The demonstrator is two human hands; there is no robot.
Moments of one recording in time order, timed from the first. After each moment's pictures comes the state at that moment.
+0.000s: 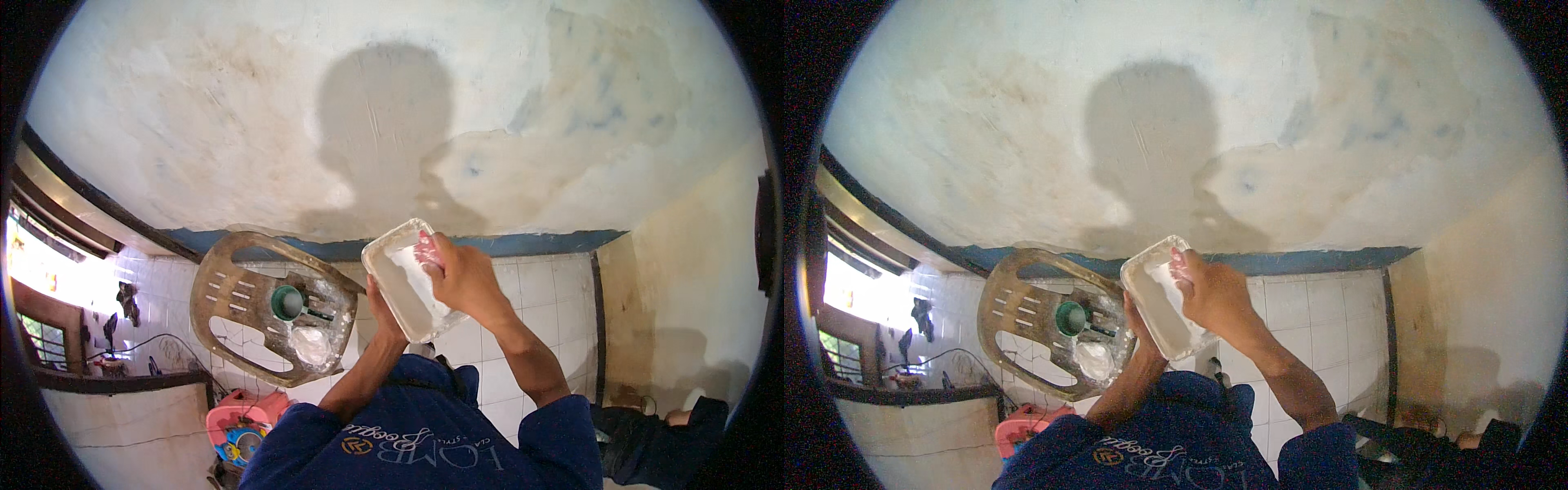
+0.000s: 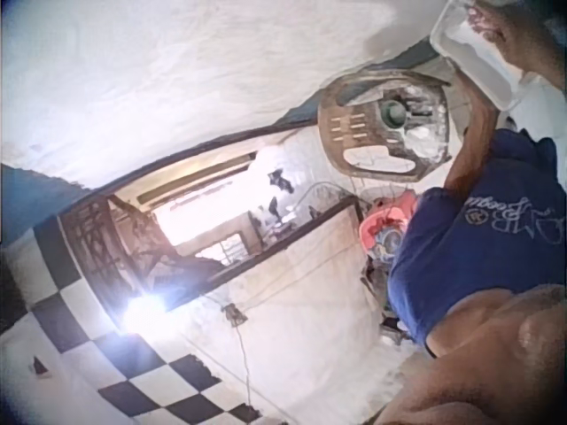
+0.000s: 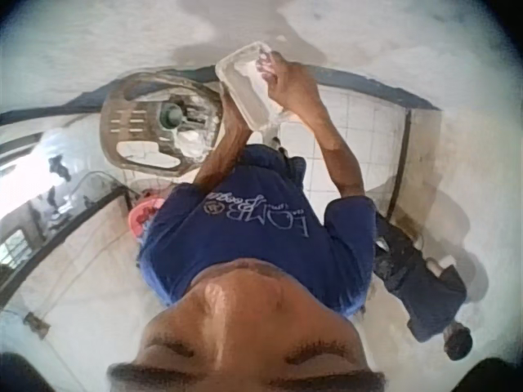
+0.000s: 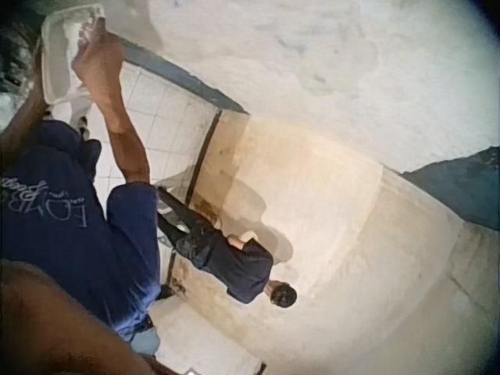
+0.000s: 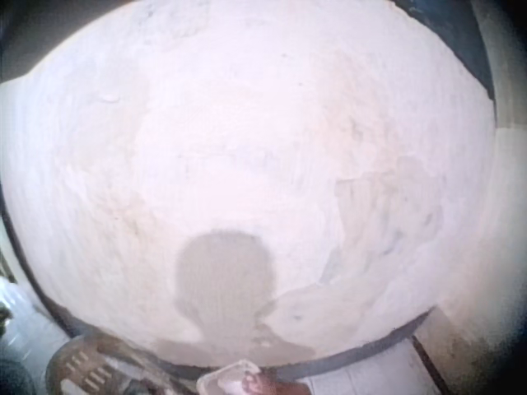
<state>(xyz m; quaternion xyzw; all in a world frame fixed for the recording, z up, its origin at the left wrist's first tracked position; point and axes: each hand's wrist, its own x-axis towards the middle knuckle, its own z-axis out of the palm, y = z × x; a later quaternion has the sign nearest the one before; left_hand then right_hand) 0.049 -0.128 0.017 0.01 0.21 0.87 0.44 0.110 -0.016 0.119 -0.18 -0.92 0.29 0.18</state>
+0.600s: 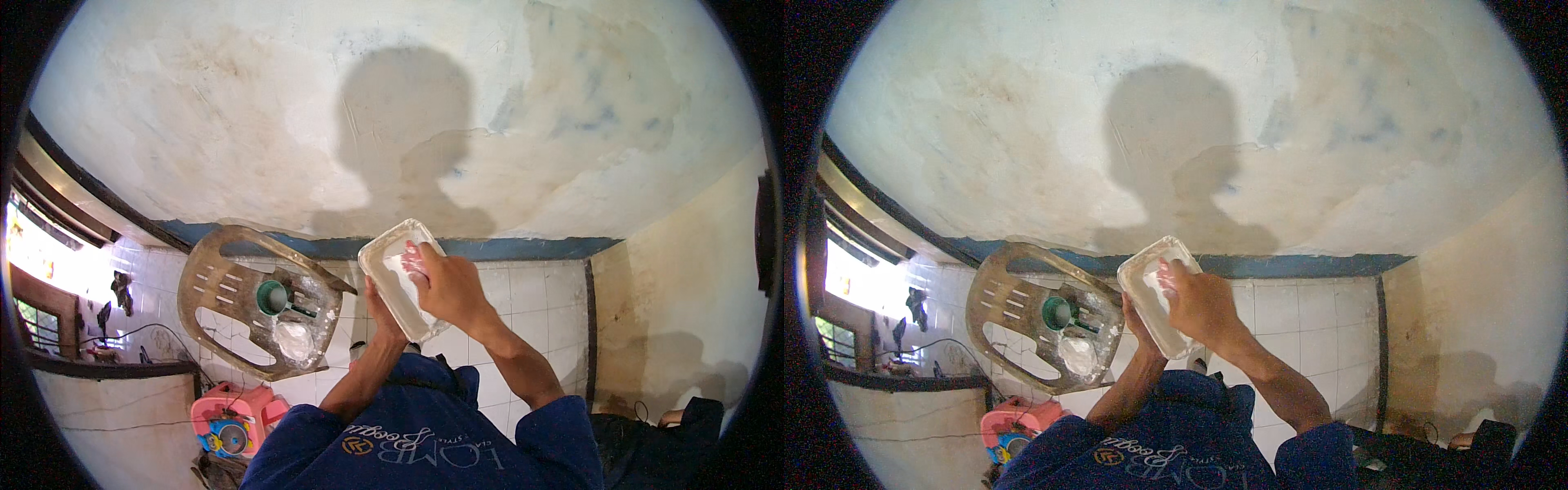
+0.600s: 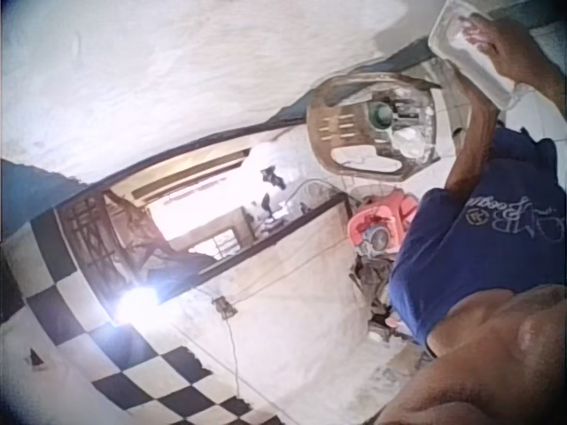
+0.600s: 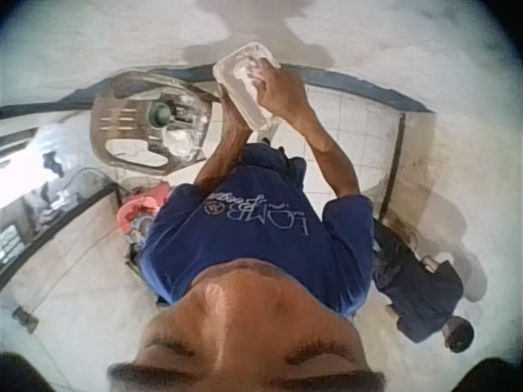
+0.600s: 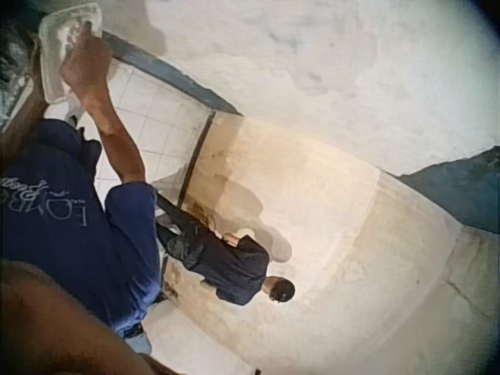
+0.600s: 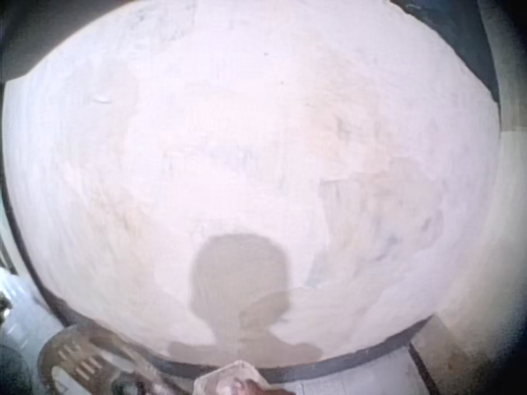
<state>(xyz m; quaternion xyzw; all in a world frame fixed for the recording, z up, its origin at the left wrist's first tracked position) 0.090 -0.087 -0.002 -0.01 0.19 0.90 0.39 0.143 0.011 0.108 -0.17 -0.93 0.28 0.15</state>
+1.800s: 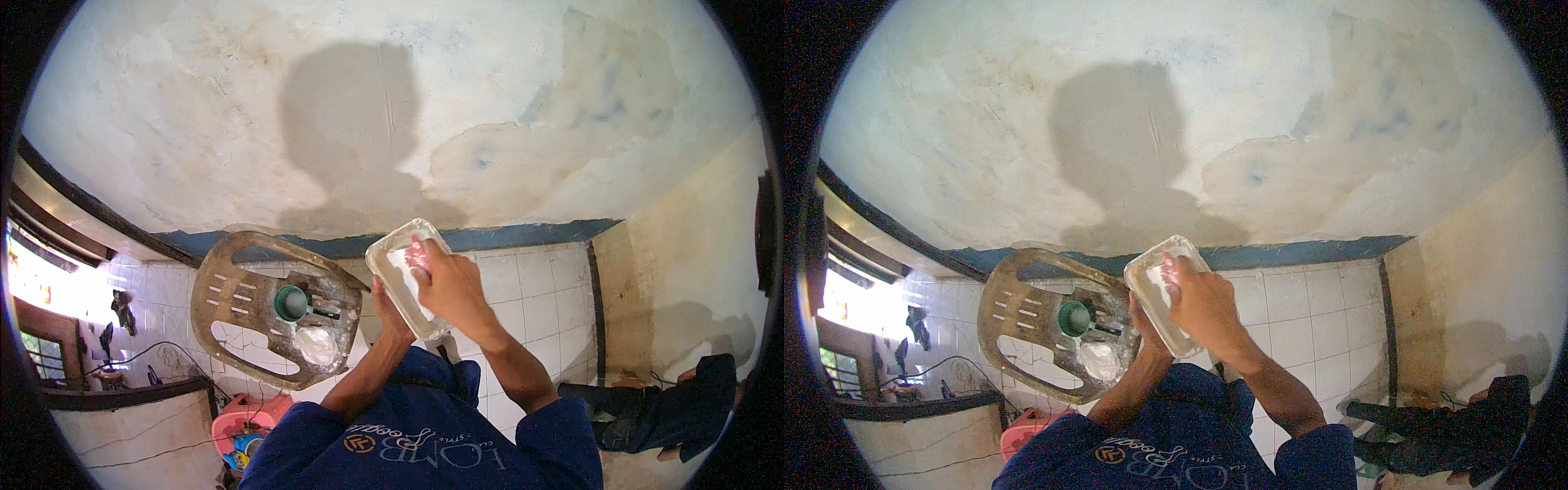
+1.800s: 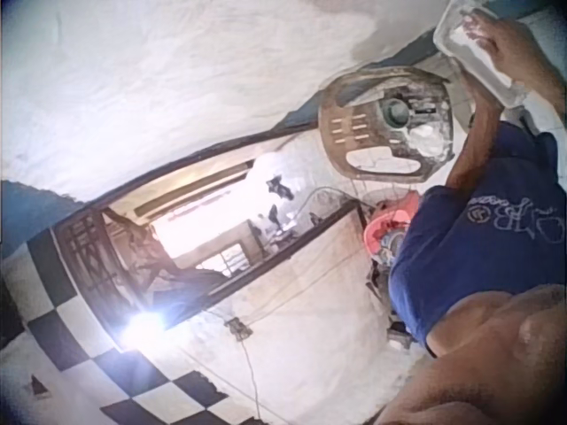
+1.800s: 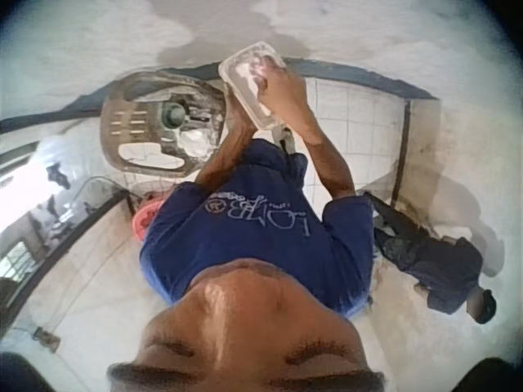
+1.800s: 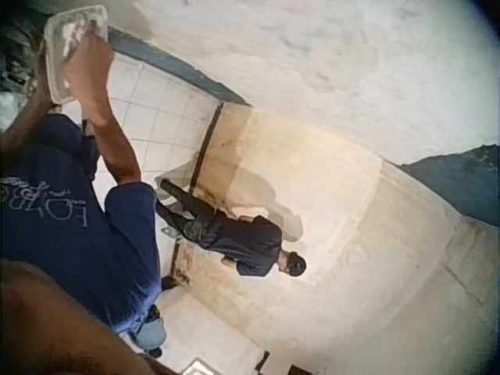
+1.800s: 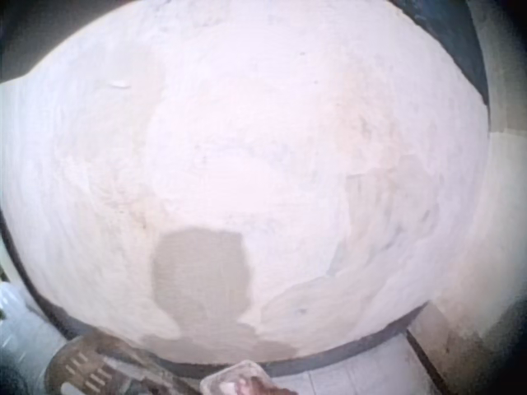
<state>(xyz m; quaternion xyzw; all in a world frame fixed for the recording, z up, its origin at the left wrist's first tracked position) 0.028 -0.159 -0.003 0.03 0.16 0.88 0.45 0.077 -0.075 0.103 -0.27 -0.92 0.25 0.14</state>
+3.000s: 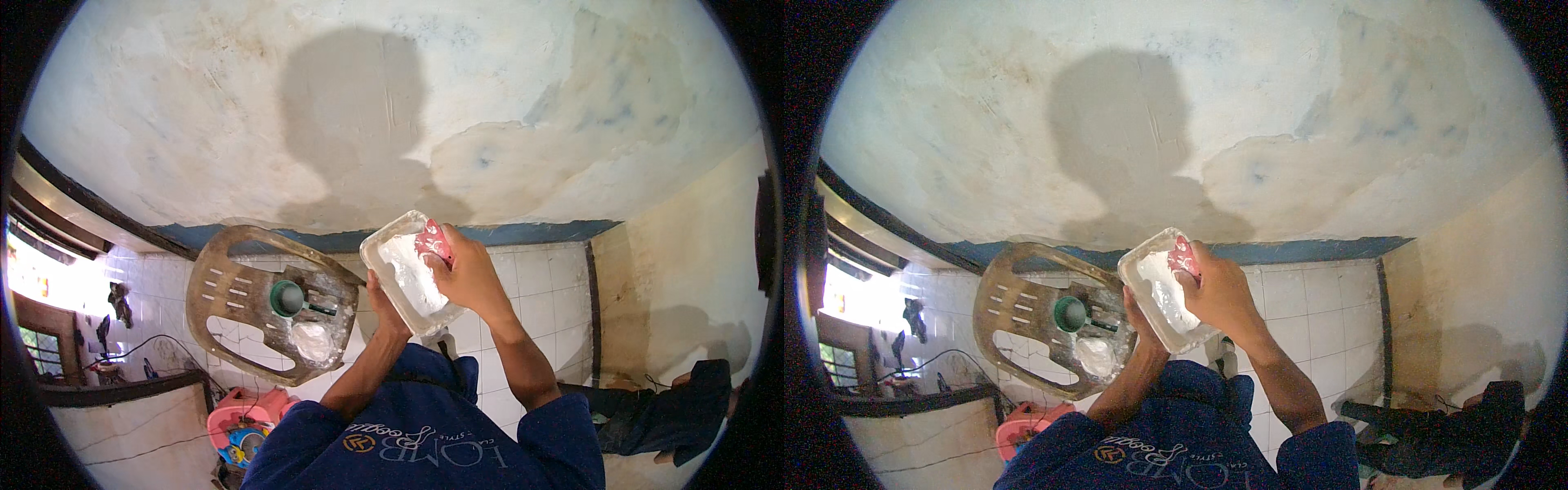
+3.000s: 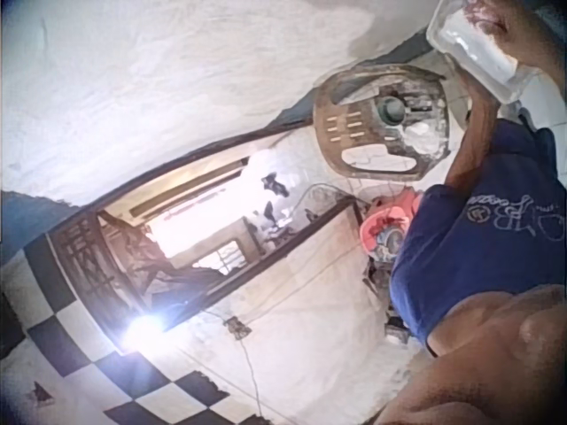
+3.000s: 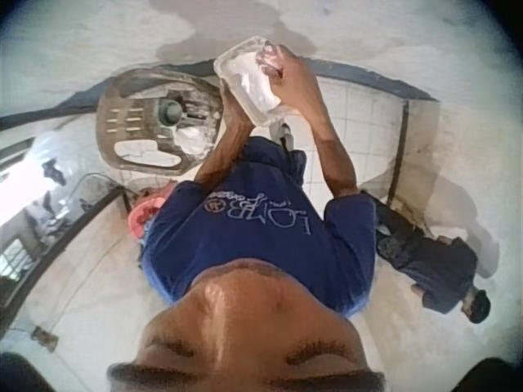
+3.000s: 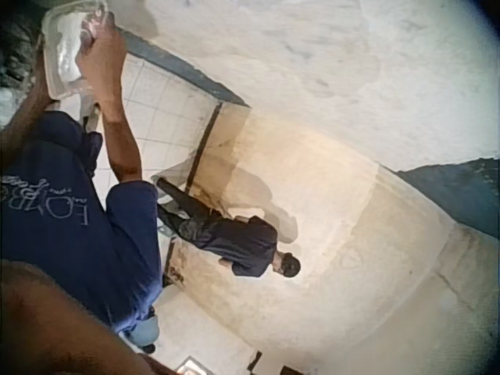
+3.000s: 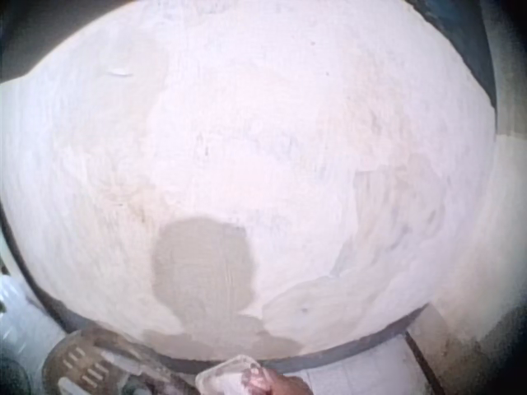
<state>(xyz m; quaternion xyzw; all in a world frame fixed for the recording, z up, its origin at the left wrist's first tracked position) 0.018 -0.147 0.003 0.01 0.19 0.88 0.44 0.077 -0.042 0.105 -0.25 -0.89 0.34 0.16</state>
